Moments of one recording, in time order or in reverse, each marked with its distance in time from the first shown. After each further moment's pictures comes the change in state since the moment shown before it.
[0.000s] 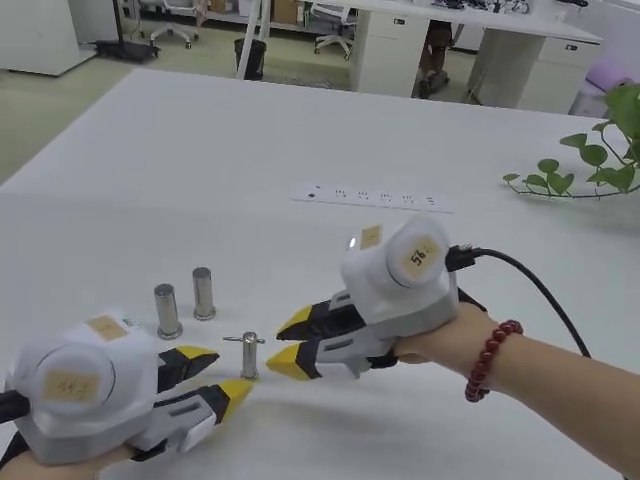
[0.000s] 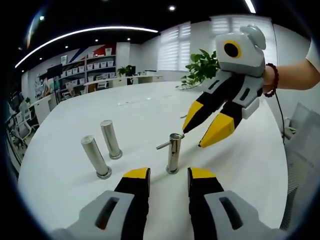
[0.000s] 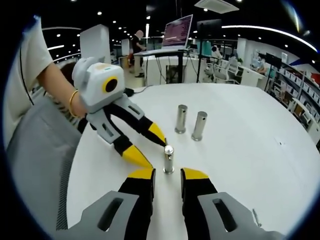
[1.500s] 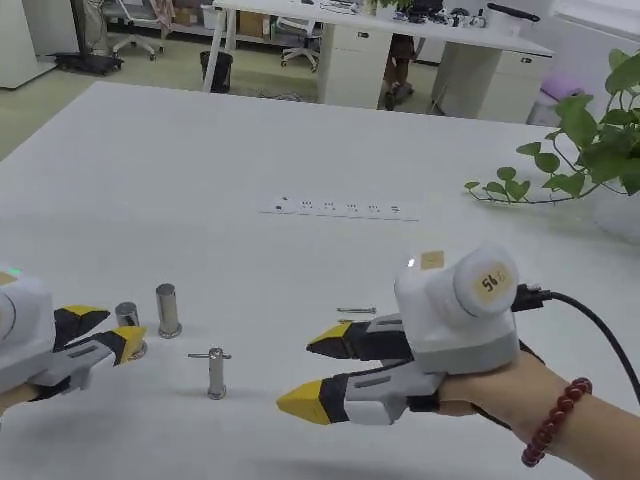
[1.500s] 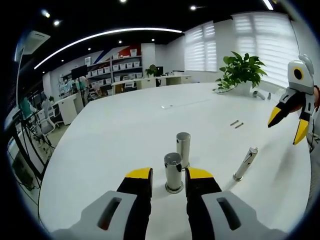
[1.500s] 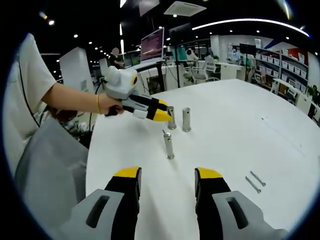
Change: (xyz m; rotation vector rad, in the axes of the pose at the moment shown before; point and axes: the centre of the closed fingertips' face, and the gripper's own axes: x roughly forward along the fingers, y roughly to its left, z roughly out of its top) left arm -0.005 0.100 0.020 -0.035 -0.002 0.240; right arm -0.053 0.011 -0.019 0.197 -0.092 -0.098
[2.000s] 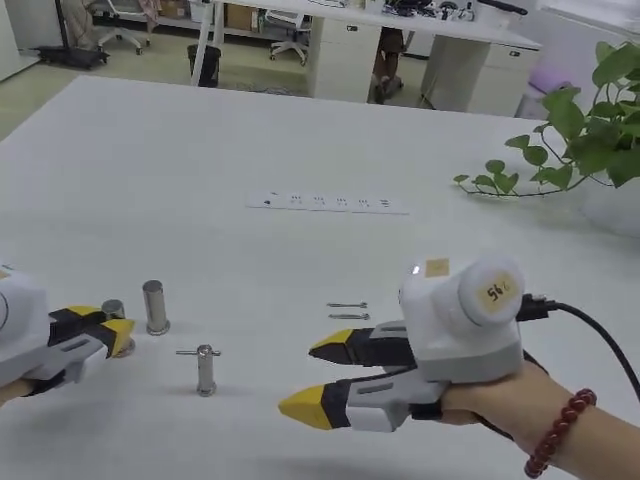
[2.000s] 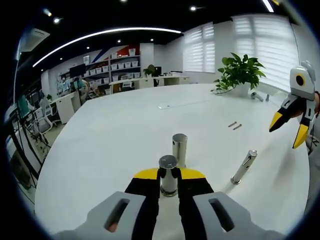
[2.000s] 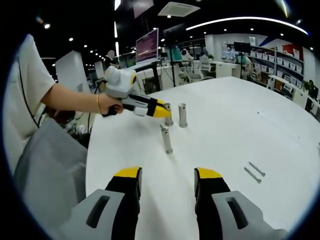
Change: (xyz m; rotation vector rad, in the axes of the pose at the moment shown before) left arm 0.004 -0.006 0.001 -0.016 -0.006 -0.023; right arm -0.006 -0.002 -0.011 0.038 -0.013 -0.026
